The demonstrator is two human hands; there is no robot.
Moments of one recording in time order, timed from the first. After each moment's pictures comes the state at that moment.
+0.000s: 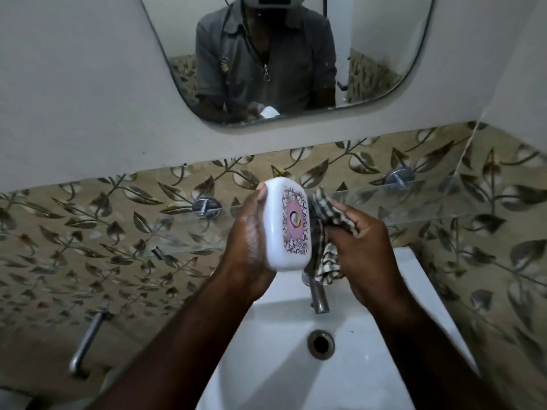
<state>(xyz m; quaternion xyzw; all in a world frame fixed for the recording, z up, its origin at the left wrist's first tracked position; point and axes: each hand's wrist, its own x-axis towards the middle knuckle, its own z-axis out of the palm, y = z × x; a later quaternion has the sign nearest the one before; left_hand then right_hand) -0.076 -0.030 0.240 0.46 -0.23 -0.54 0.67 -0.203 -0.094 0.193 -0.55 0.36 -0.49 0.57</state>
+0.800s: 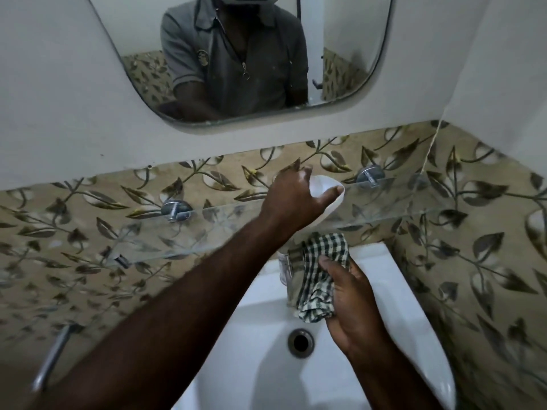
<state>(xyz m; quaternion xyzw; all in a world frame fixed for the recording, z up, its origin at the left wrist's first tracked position) -0.104 -0.150 0.219 0.72 -0.64 0.00 0.27 -0.227 -0.068 0.148 -0.23 0.35 -0.50 0.76</state>
